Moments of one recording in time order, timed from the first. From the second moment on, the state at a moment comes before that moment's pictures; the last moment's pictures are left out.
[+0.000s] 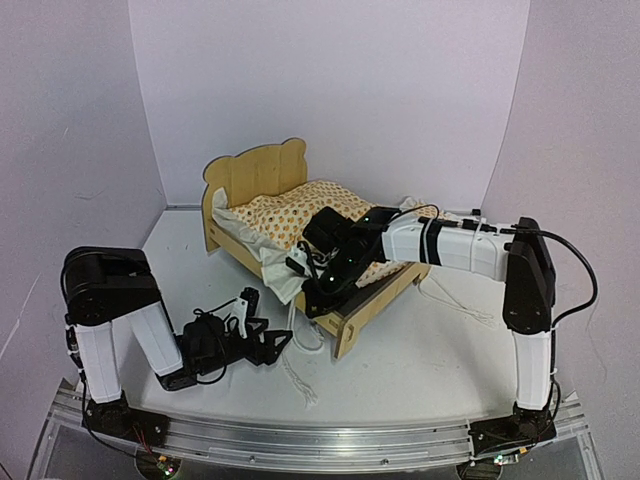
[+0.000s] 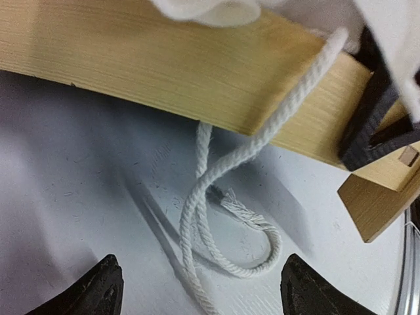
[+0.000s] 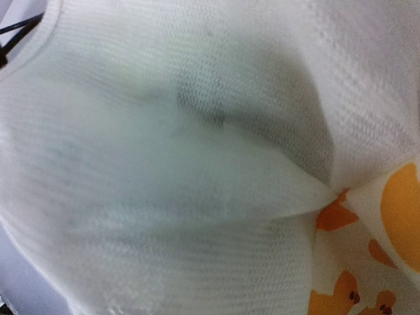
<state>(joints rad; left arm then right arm) -0.98 1.90 0.30 1.35 -0.12 -0.42 0.95 2.06 1.73 -0.84 -0.23 0.22</state>
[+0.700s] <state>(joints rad) -0.97 2.12 0.47 1.44 -0.03 -0.30 0.93 2.06 1.77 -0.87 -0.29 0.20</state>
